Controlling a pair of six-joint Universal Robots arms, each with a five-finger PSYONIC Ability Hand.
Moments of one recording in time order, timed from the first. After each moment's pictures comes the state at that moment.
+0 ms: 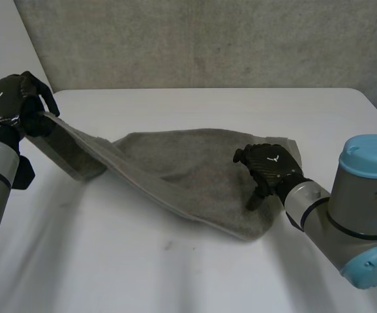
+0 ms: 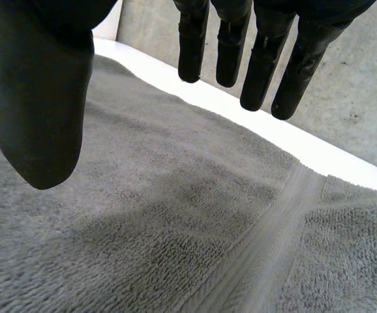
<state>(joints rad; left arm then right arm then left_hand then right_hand) 4.50 -1.55 -1.82 3.46 -1.64 2.96 2.00 -1.15 1.64 -0.20 1.37 2.97 1.20 1.22 1.22 1.22 1.04 0.38 0.40 0.39 0.38 0.16</state>
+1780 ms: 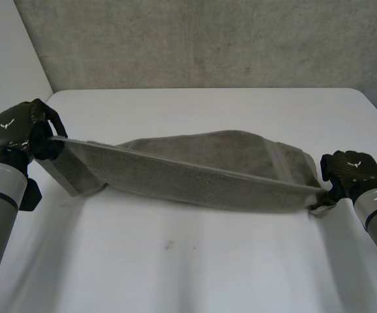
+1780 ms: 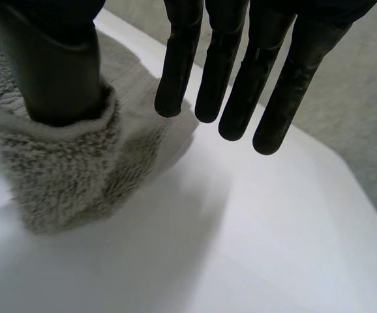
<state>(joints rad) 4.51 -1.56 -1.92 3.50 -1.62 2.95 1.66 -1.22 1.86 -0.34 1.44 2.82 1.20 1.22 1.22 1.22 1.04 0.80 0.80 0.80 0.80 0.61</state>
